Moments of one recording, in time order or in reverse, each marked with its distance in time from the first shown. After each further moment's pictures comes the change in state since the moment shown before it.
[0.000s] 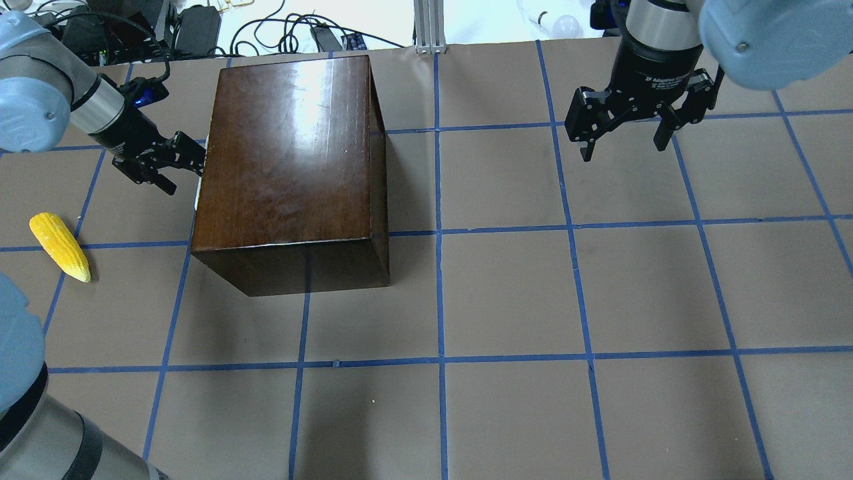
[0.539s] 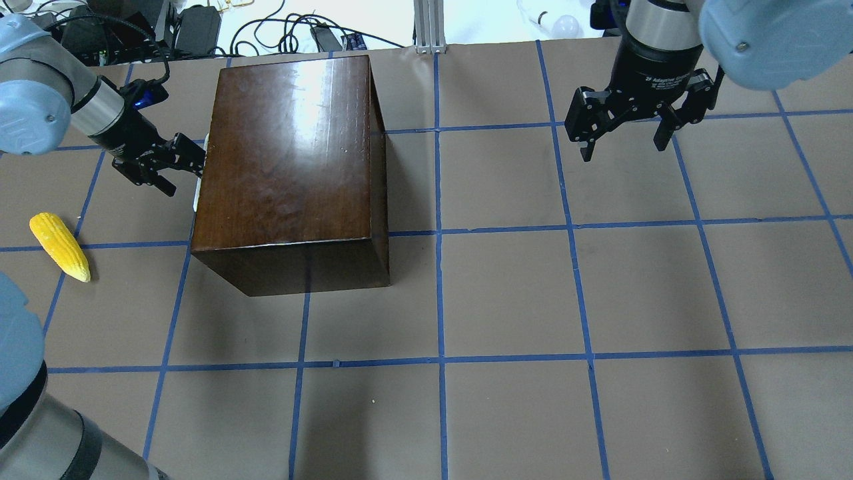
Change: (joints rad) left arm 0.010 -0.004 -0.002 0.006 0.002 0.001; right arm 0.000 0.000 0.000 0.000 0.000 0.000
